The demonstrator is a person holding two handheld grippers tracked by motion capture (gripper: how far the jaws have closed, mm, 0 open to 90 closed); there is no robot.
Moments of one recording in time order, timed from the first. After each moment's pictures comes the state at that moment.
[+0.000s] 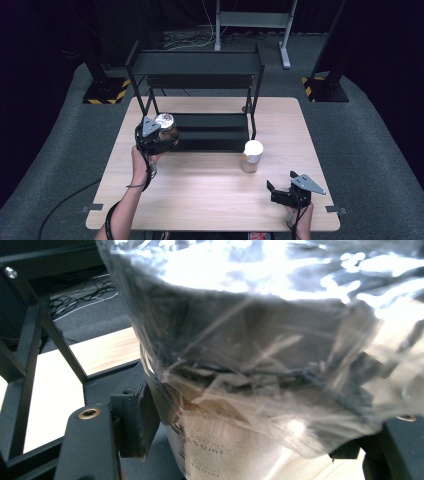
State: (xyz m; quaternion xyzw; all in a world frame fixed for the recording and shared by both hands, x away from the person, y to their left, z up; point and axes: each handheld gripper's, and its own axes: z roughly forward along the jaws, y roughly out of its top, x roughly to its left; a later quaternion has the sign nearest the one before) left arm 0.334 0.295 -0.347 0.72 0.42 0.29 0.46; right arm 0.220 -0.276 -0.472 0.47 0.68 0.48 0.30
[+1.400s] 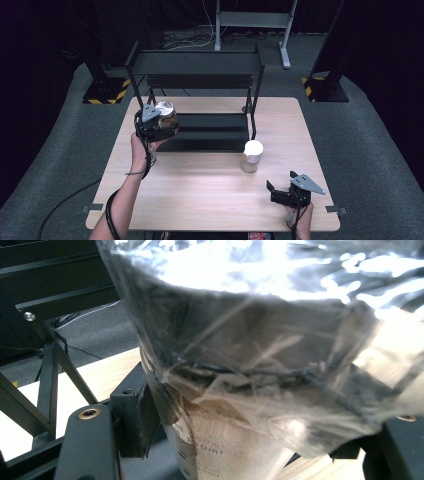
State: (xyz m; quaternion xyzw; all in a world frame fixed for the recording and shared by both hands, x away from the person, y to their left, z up) left arm 0.356 0.294 -0.319 0.72 0.41 0.30 0.46; right arm 0.220 -0.275 -0.471 0.47 0.68 0.48 0.30
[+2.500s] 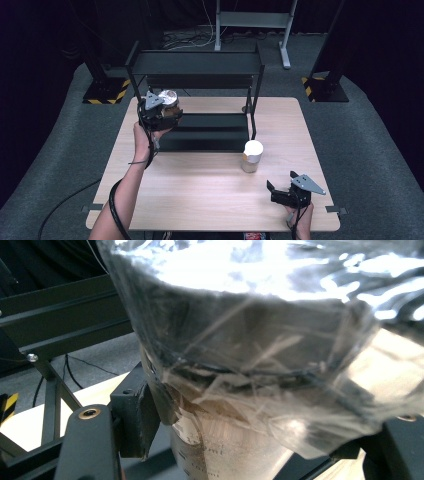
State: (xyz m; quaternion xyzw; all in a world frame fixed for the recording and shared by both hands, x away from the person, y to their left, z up) left arm 0.372 0.285 -0.294 0.72 0.41 0.30 0.47; right arm 0.219 -0.275 -0.472 0.47 0.68 0.48 0.30
